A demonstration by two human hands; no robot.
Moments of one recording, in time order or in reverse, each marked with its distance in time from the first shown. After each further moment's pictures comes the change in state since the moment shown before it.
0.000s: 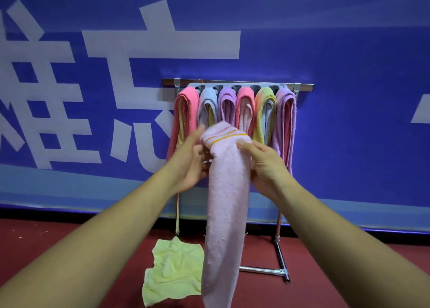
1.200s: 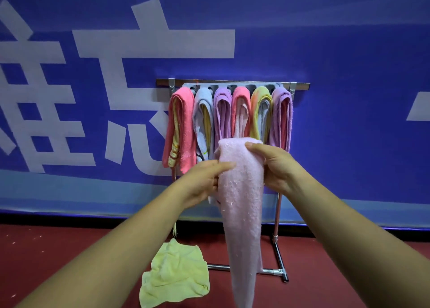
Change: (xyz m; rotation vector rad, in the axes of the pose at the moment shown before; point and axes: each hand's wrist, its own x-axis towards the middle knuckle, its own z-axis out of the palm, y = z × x) left_hand 0.012 -0.036 0.016 0.225 -0.036 -0.030; right_hand 0.002 -0.028 -0.029 -0.023 0.015 0.243
